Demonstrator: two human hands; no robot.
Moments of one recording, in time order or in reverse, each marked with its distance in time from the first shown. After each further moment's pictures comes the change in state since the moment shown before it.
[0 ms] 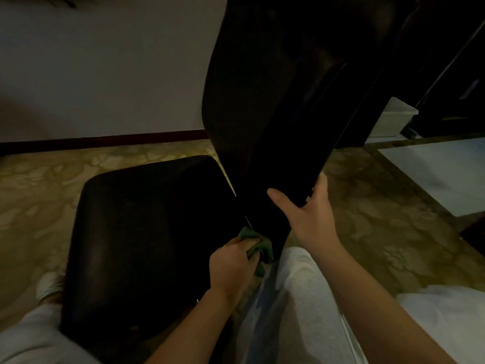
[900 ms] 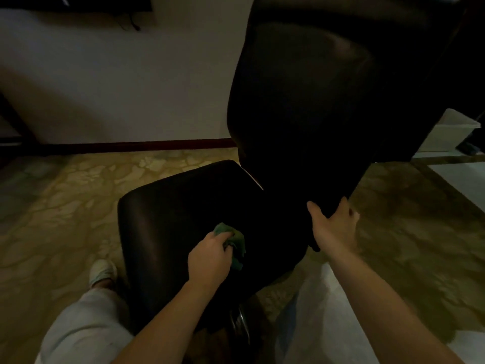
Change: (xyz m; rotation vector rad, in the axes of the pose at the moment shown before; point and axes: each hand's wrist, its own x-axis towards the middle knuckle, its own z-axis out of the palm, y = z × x) left_hand 0.005 -0.107 -0.081 0.085 -0.088 -0.181; right_hand 0.012 0.028 0.034 -0.180 -0.059 0.251
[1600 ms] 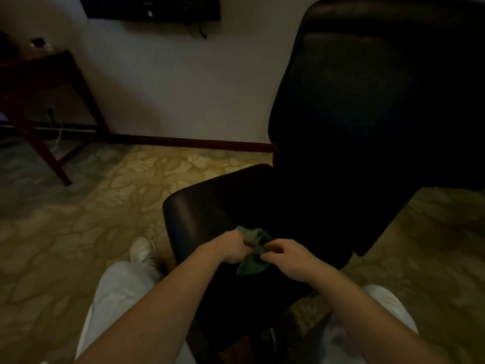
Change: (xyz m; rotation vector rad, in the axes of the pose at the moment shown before) left_hand 0.030 -0.030 -0.074 -0.030 -0.654 -0.183; right_hand -0.051 -0.028 0.129 -0.513 -0.812 -0.124
